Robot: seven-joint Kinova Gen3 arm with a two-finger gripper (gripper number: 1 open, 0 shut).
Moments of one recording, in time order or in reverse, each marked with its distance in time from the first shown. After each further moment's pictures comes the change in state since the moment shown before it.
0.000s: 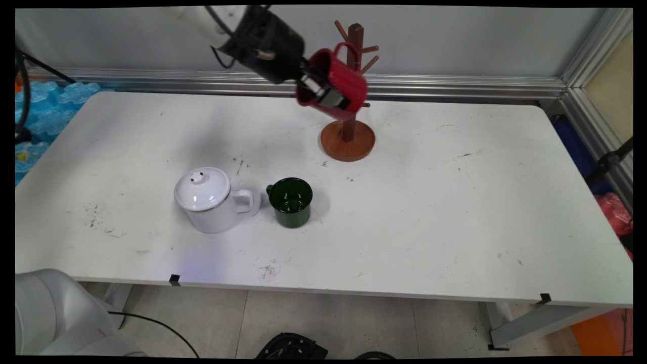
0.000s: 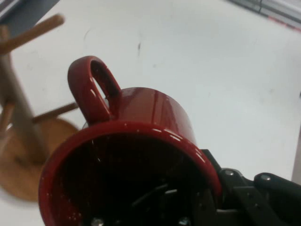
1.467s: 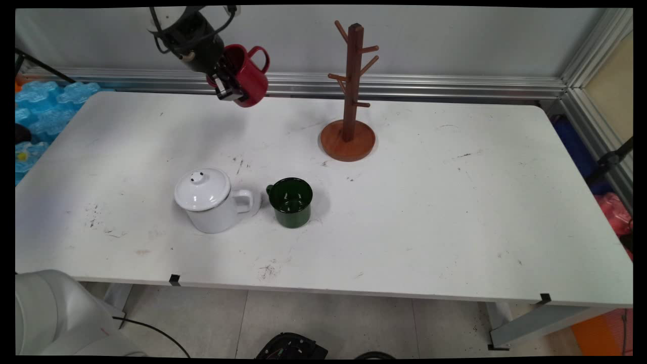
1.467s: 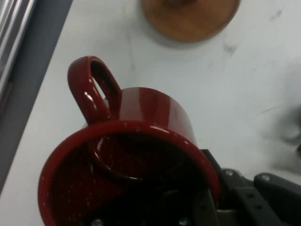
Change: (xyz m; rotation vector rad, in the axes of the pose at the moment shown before) arm -0.036 -0.104 -0.035 0.261 -0.398 0.255
